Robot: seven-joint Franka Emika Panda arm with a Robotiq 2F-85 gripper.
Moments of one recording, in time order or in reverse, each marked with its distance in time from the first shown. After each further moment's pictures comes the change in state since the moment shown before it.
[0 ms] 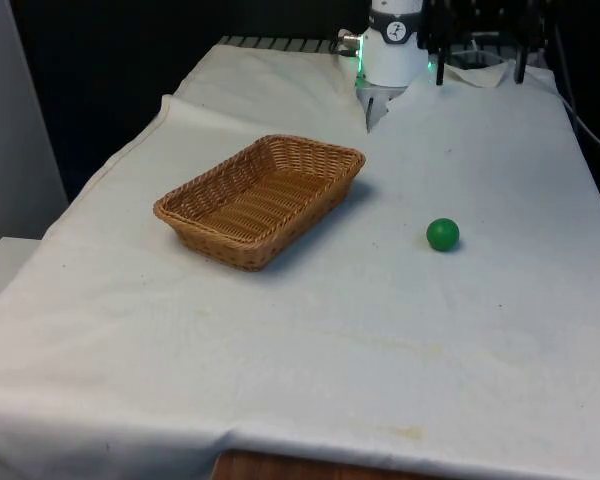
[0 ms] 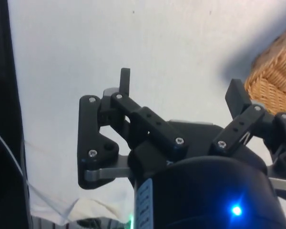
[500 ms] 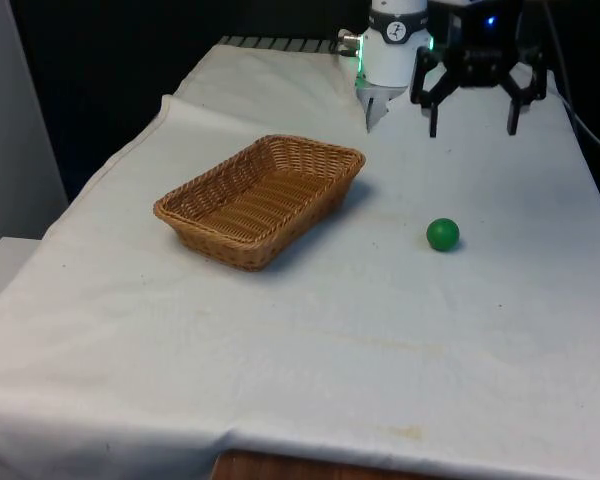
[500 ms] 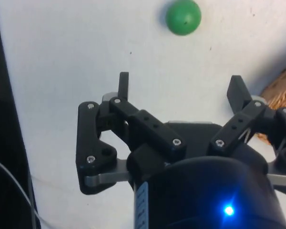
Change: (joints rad) arm -0.020 0.158 -0.004 0.062 0.083 0.099 -0.081
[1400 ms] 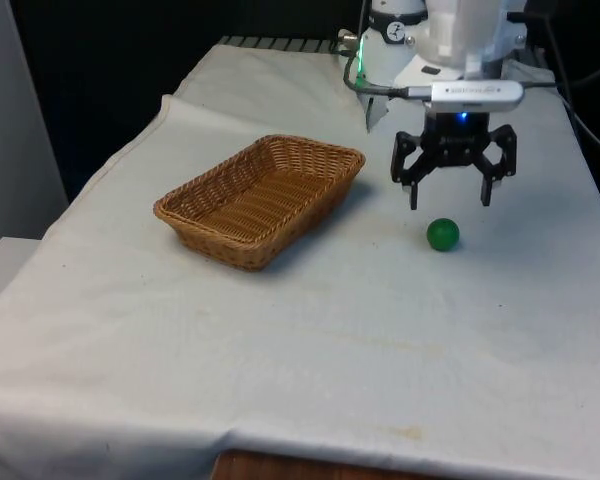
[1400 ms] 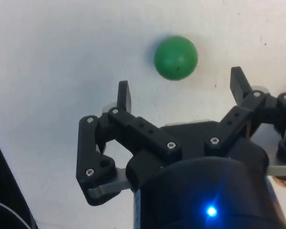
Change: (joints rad) arm -0.024 0.194 0.004 0.003 0.131 0.155 -0.188
